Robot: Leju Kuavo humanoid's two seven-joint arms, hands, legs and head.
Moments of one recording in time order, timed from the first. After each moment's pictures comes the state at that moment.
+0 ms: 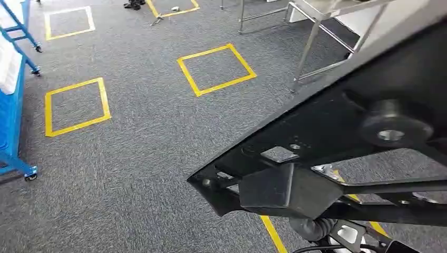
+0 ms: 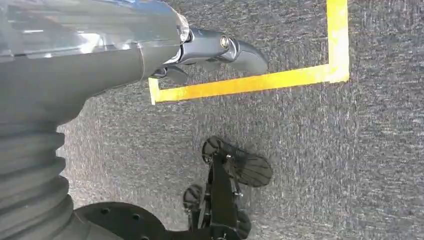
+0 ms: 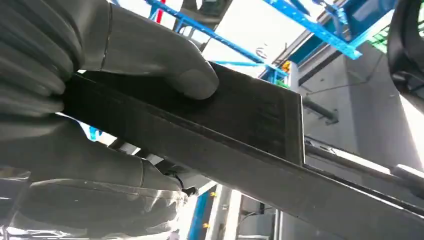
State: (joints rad) left arm -0.09 -0.06 1.30 -0.23 -0.91 0.02 -0.16; right arm -0.15 -0.22 0.47 -2.09 -0.07 0.20 -0.62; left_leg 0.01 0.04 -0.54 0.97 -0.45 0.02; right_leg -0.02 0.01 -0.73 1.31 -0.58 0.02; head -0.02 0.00
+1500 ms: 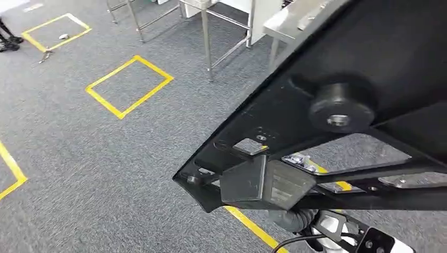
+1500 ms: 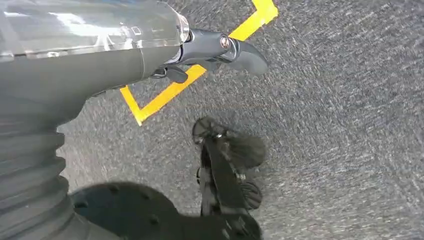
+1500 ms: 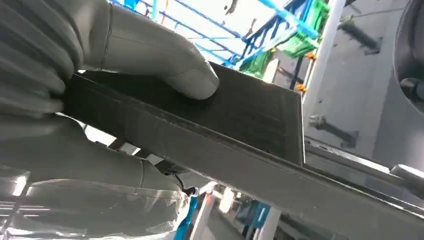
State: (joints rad) left arm -0.09 -0.07 1.31 -0.23 -0.90 0.02 -0.17; right arm -0.24 -0.16 0.54 -2.01 -0.07 0.20 -0.62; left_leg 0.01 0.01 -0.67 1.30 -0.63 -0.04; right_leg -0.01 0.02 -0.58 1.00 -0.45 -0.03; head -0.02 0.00
